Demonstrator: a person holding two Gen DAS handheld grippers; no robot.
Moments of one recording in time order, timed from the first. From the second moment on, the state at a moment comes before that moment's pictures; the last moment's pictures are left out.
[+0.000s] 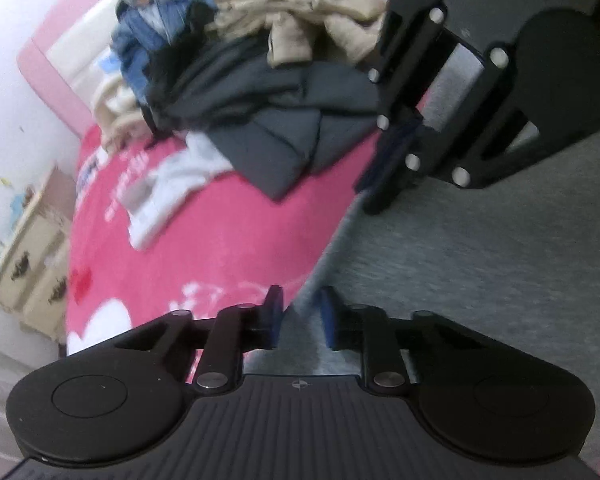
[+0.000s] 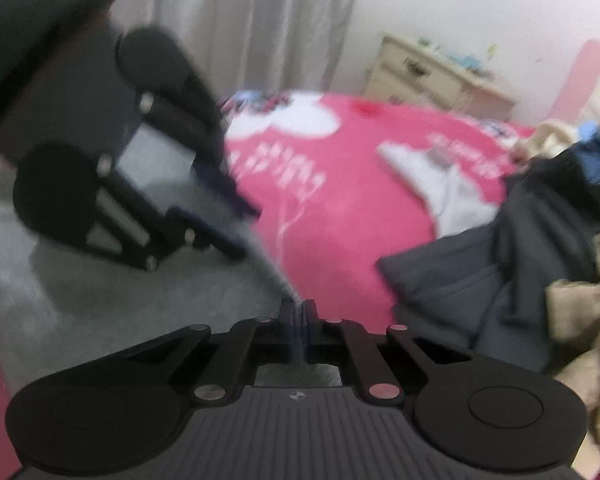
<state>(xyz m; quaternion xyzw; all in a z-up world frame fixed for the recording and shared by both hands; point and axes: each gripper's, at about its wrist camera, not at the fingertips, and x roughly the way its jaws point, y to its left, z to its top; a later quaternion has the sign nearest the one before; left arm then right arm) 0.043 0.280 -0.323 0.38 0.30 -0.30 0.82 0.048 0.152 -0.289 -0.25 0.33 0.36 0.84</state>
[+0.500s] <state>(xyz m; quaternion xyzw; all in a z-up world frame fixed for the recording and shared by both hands) 0.037 0.286 -0.313 0.34 0.36 -0.21 0.84 0.054 -0.035 -0.297 0.04 0.42 0.13 0.90</state>
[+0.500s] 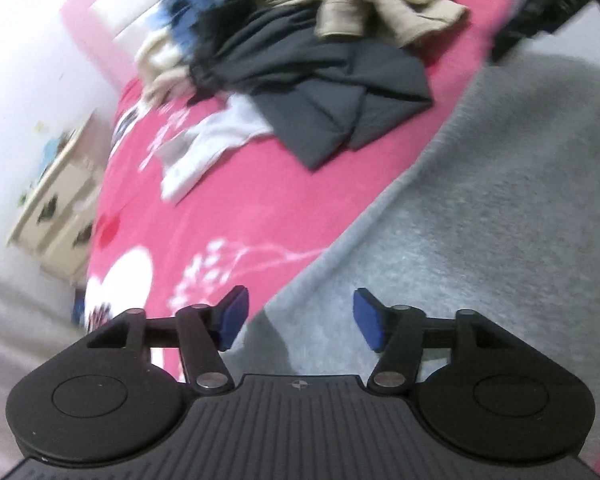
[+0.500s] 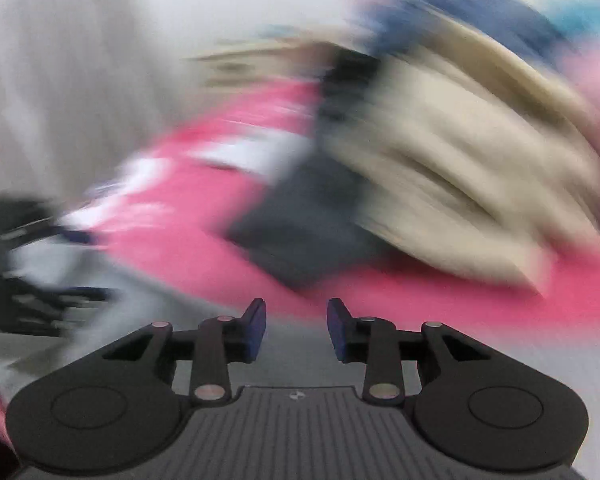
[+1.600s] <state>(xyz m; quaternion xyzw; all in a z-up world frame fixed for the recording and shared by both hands) -0.039 0.280 -0.314 0.15 0.51 -0.10 0.84 -0.144 -0.320 -0.280 0.33 0.37 -0.27 0.83</state>
